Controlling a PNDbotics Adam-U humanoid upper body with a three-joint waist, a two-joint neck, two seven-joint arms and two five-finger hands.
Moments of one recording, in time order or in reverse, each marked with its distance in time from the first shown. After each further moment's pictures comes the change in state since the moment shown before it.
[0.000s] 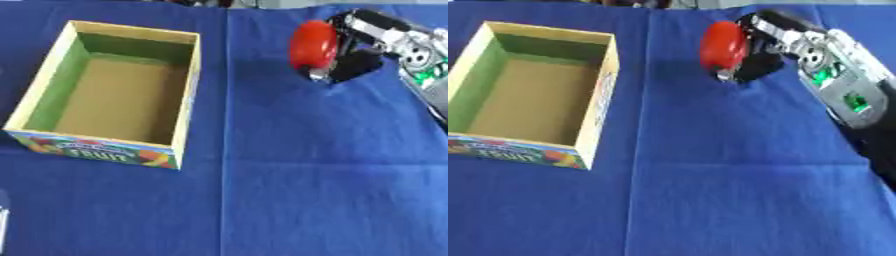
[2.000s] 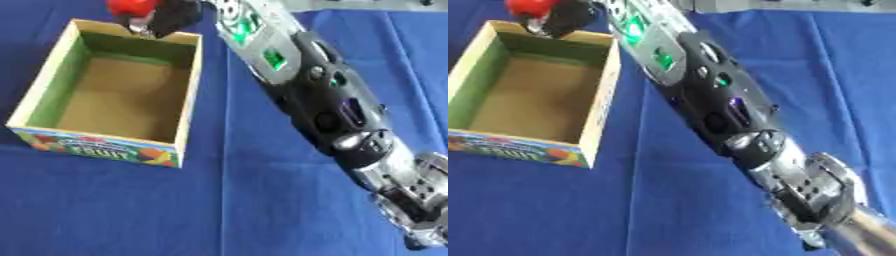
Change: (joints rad) left arm -0.021 0.000 -0.006 0.000 0.005 -0.042 0.069; right arm -0.338 0.603 0.054 0.348 0.282 0.020 -0.095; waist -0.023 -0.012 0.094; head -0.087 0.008
